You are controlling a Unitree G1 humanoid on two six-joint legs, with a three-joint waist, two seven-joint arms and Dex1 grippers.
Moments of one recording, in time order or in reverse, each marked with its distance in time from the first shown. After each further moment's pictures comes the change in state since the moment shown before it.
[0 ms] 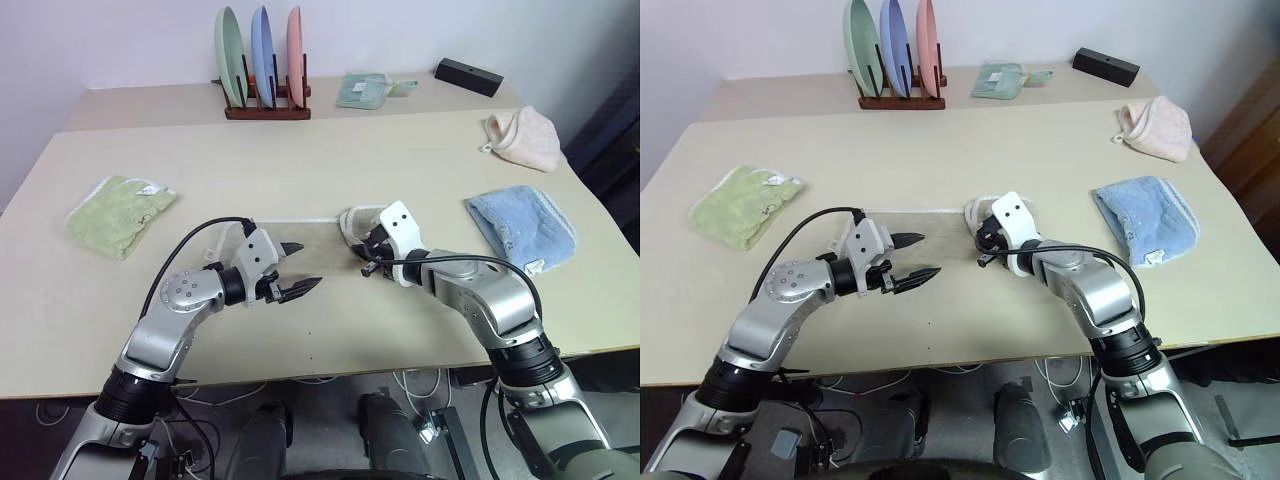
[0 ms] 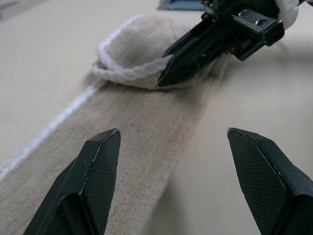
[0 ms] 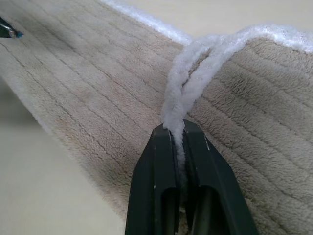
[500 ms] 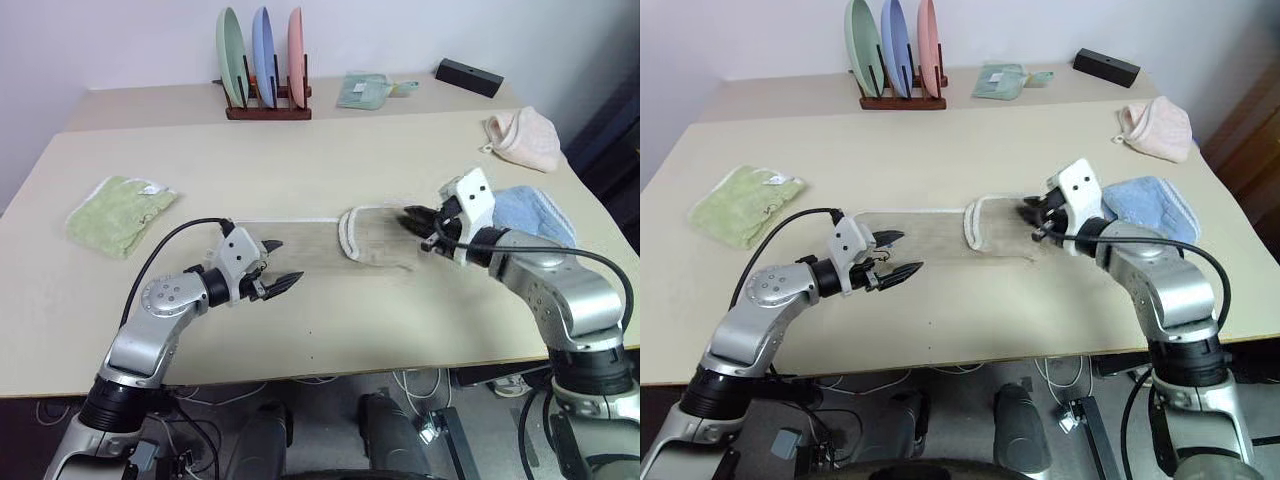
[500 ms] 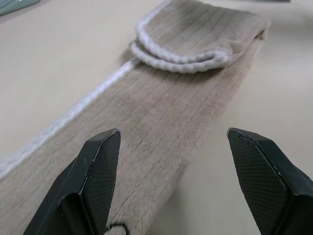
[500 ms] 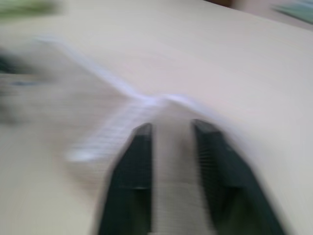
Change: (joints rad) left arm 0.046 0.024 0.076 0.015 -0.001 0.016 0.043; right arm 0.028 -0.146 -0.230 0.006 -0.006 -0.150 0.106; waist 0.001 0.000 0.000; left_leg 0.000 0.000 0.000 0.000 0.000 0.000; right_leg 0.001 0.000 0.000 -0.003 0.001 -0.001
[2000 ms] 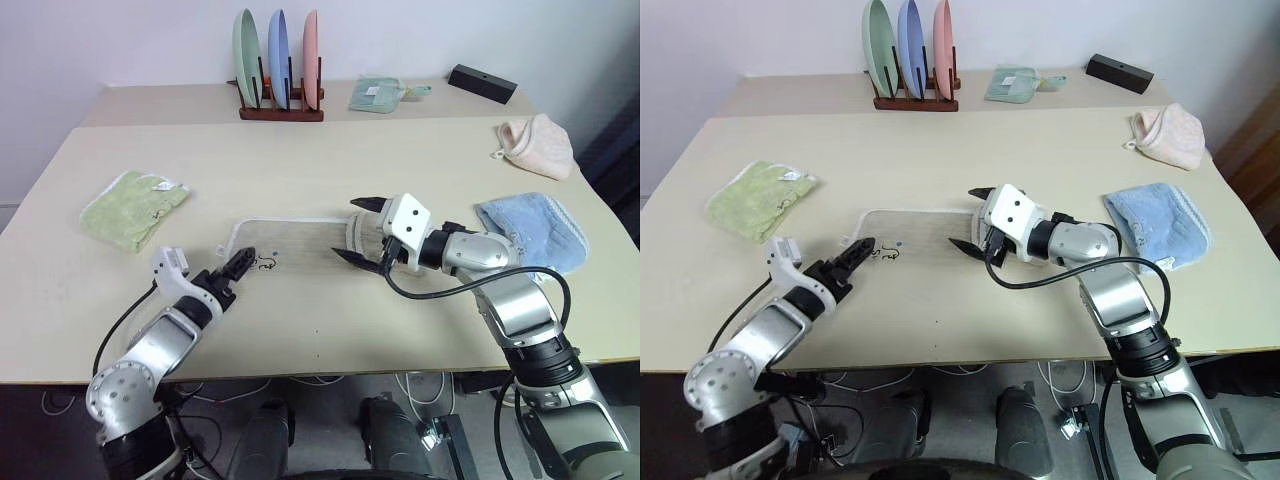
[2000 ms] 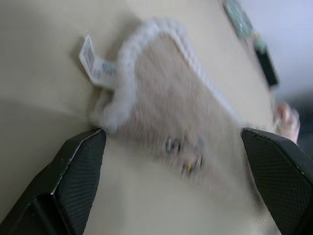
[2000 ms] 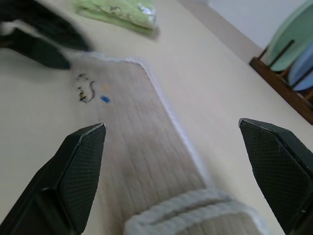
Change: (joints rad) left arm 0.061 -0.506 0.634 -0.131 -0.935 0.674 1.025; right arm -0.021 0.073 0.244 -0.014 -0.251 -0.425 0.241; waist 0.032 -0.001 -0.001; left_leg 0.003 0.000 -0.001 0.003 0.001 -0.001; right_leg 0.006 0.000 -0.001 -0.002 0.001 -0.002
